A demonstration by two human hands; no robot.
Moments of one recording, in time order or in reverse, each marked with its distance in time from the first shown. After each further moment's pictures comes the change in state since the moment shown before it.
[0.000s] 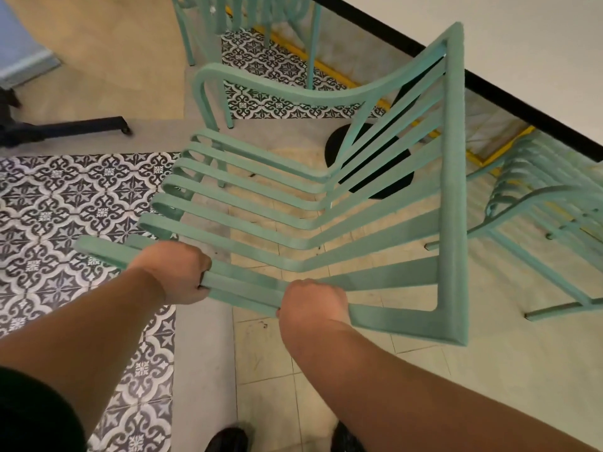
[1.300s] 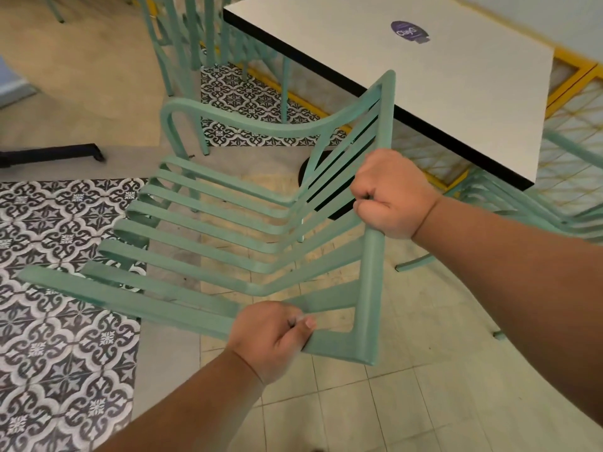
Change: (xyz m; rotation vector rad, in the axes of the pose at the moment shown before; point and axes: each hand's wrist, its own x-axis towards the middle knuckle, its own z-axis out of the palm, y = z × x) left_hand -0.009 0.221 -0.070 -1.012 0.557 0.154; right_hand 0.022 0.218 -0.167 -0.019 0.771 -0.712
